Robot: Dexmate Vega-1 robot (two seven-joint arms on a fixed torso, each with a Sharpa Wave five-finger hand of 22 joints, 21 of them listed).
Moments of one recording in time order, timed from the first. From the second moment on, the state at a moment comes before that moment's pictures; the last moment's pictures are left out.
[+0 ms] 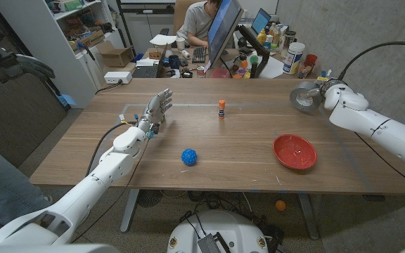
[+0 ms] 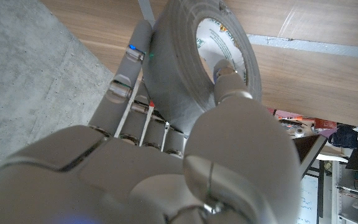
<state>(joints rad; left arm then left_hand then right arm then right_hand) 0.85 0.55 0.38 -1.35 -0.65 -0.22 -0.03 0.22 0.10 0.54 -0.11 0.17 0.20 0.09 0.20 0.18 0.06 0.04 0.22 0.20 0.01 0.12 0.19 0.18 -0.06 0.19 0.20 0.18 -0.49 -0.94 -0.70 -1.58 -0.35 -0.73 0.05 0.92 0.00 0.34 -0.17 0.26 0.60 -0.03 0.46 0.33 0.67 -0.01 0.40 0.33 0.73 -0.02 0.47 0.30 1.02 0.02 0.46 0.18</state>
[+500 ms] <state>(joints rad) 0.83 0.55 0.39 -1.34 -0.64 -0.22 -0.04 0.22 0.10 0.54 -0.11 0.17 0.20 0.09 0.20 0.18 0.06 0.04 0.22 0.20 0.01 0.12 0.19 0.18 -0.06 0.19 0.20 0.18 -0.53 -0.98 -0.66 -1.67 -0.32 -0.74 0.04 0.93 0.00 0.34 -0.17 0.23 0.61 -0.03 0.46 0.33 0.67 -0.01 0.40 0.34 0.74 -0.02 0.47 0.30 1.02 0.02 0.46 0.18</state>
